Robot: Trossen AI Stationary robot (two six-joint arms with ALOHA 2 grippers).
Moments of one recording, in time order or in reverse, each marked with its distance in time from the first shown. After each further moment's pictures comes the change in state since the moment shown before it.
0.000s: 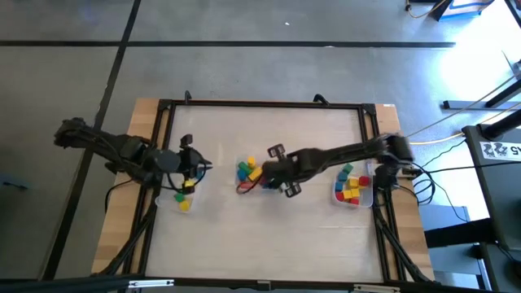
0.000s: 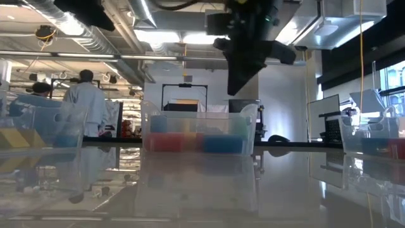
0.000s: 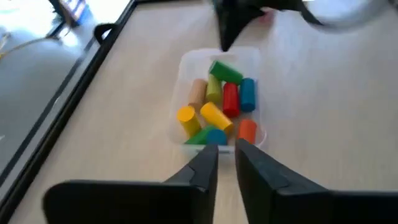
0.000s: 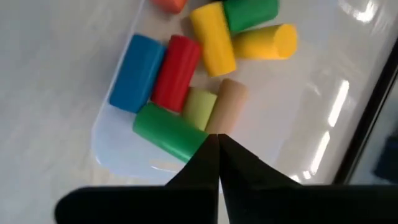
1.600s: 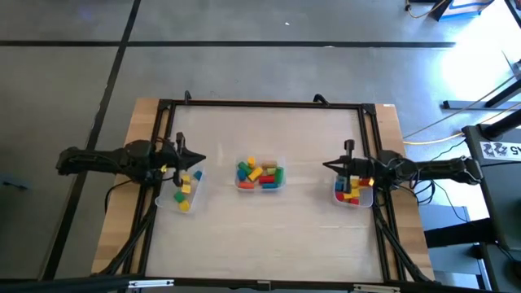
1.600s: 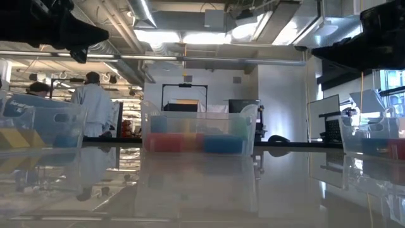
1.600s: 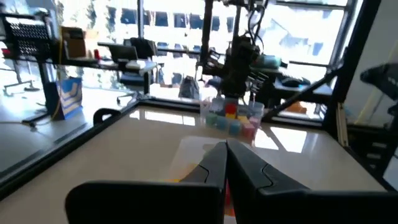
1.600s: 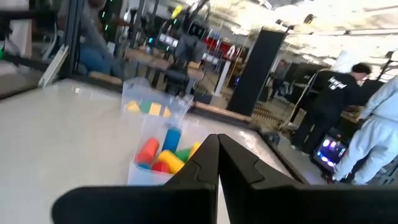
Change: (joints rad) left arm 0.284 -0.663 -0.660 0.681 0.307 0.088; right arm -0.109 -1.607 -1.512 1.222 -0.274 0.084
